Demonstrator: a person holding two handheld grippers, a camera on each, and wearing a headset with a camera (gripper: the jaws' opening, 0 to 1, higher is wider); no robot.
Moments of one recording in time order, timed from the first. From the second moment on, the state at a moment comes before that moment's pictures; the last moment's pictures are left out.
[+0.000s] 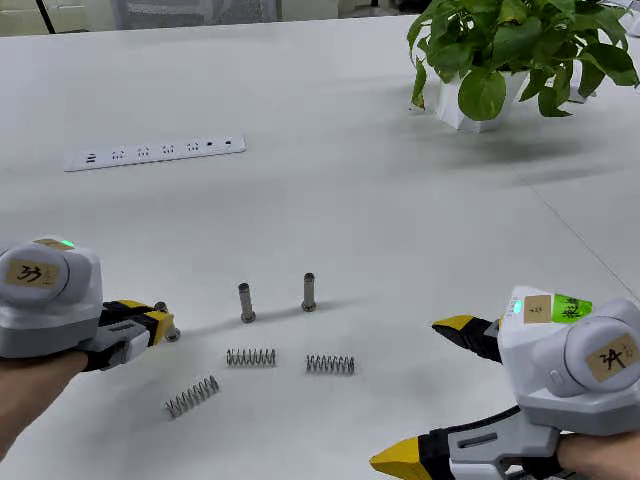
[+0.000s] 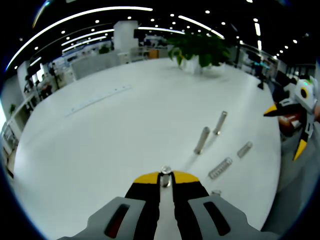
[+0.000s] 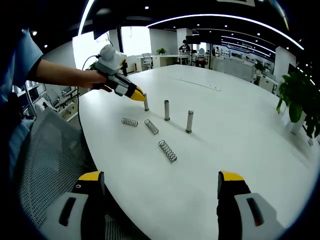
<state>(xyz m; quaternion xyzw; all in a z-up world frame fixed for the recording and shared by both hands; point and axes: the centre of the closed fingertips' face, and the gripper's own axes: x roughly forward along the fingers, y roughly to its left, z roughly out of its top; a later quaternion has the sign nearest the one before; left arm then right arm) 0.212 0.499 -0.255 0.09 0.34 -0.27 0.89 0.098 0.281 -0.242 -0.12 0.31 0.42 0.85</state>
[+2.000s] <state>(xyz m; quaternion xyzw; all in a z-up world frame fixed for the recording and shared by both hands) 0.203 0.481 -0.242 0.06 0.28 -0.33 0.90 0.105 0.280 -0.242 -0.13 0.31 0.41 0.84</state>
